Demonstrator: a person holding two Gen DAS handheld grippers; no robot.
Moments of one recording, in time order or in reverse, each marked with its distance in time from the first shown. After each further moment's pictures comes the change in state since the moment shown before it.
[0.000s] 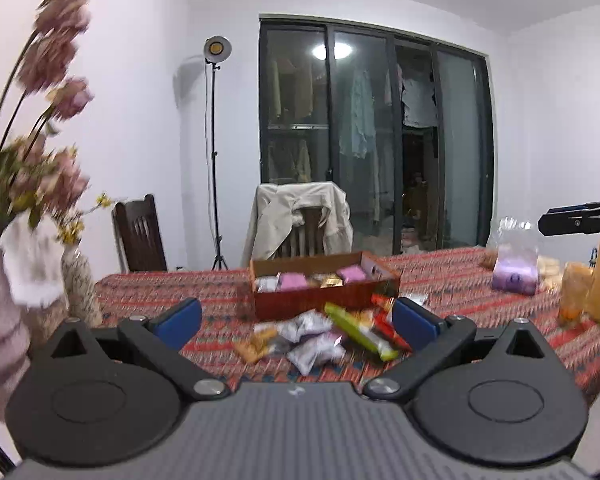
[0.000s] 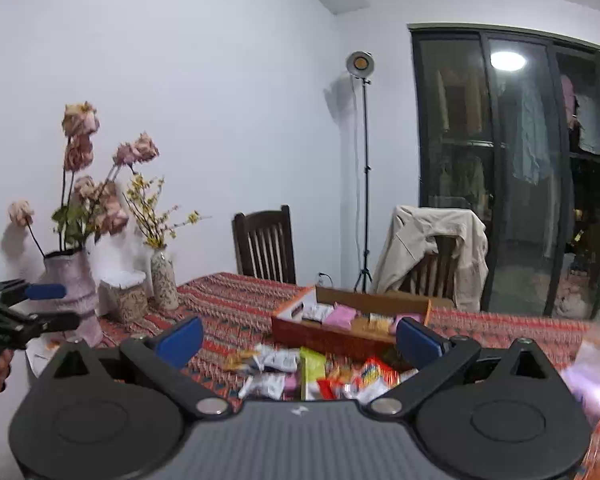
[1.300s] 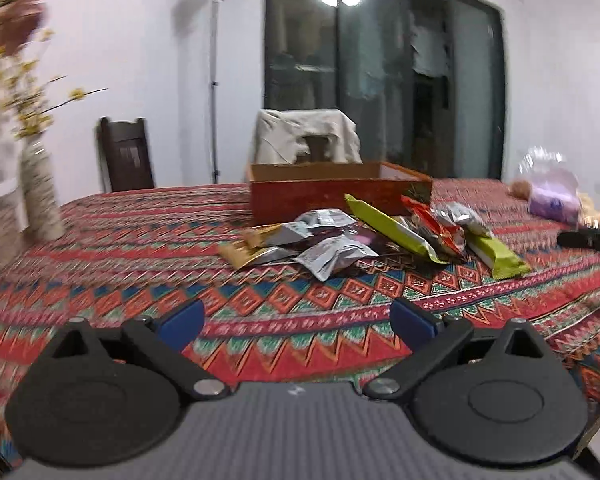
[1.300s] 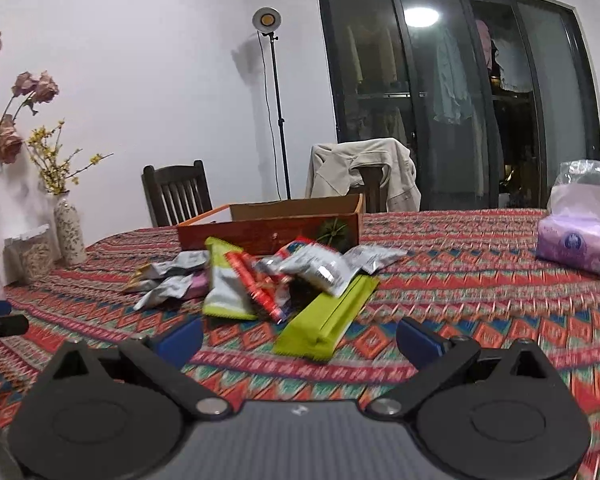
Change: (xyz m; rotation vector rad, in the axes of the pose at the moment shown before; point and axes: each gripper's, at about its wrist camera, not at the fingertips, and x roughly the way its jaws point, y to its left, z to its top) left arm 0.143 0.011 -0.109 0.007 0.156 -0.019; right arm 0.104 -0.044 -0.182 0.141 0.047 -0.215
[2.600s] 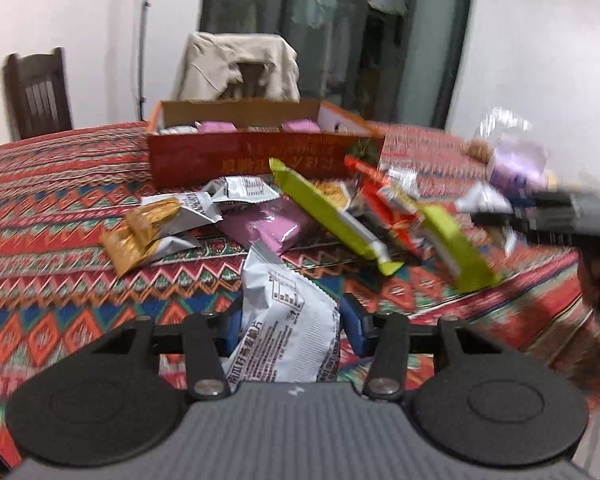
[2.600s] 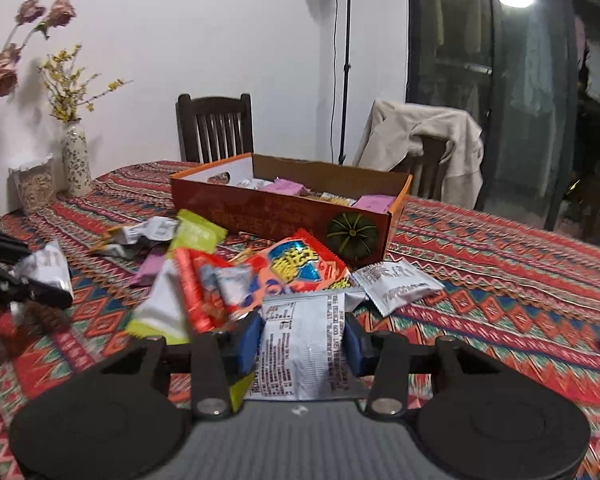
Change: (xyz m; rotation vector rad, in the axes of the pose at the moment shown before) left arm 0.082 -0.022 0.046 -0.075 0.225 -0.214; right arm 0.113 -0.035 0.056 -0.210 0.188 0.137
